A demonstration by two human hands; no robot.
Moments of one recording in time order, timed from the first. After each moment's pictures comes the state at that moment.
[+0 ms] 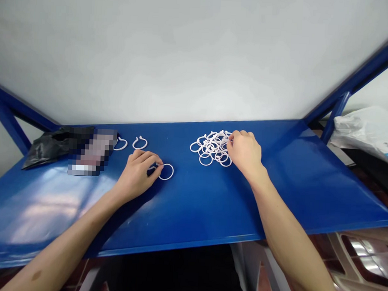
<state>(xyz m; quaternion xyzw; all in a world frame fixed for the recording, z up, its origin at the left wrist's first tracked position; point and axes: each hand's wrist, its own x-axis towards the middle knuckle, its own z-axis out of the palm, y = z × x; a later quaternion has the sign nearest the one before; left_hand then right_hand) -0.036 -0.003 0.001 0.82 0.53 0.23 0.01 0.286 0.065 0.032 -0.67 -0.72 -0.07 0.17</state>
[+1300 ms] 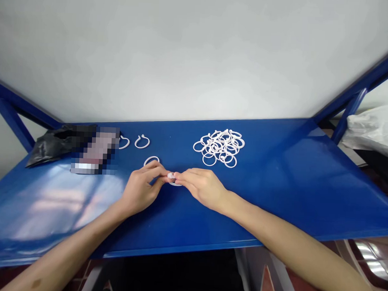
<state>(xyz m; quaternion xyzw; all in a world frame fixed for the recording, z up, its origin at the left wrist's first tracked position) -0.014 -0.026 0.006 0.77 0.48 0.37 0.20 0.200 -0.005 0.001 -0.24 -0.86 0.20 0.40</state>
